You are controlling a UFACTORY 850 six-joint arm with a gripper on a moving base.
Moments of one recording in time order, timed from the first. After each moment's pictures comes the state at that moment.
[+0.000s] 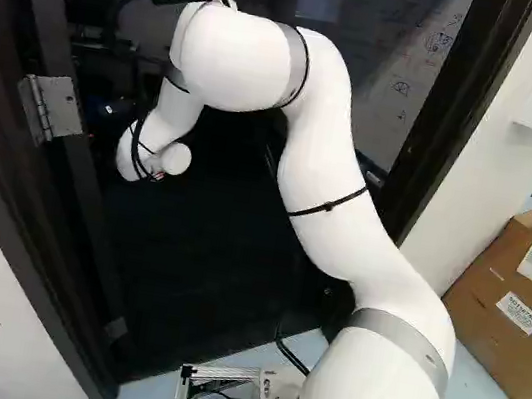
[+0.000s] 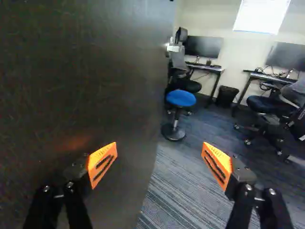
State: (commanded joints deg) arm 41.1 -43.5 -73.8 -9.9 50.6 0.0
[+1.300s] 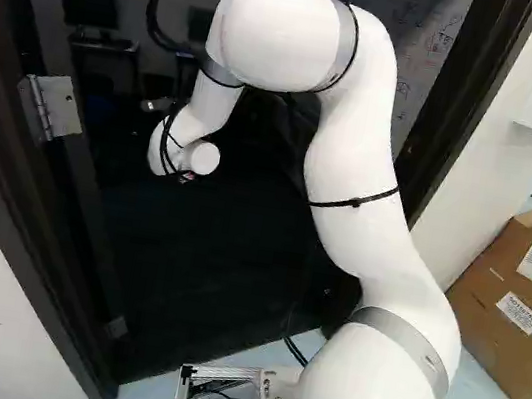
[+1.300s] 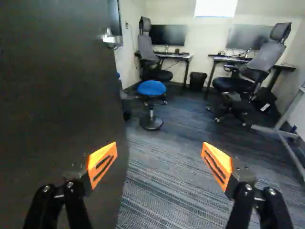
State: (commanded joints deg) arm 34.7 -35.6 -62.7 -2.6 50.6 0.0
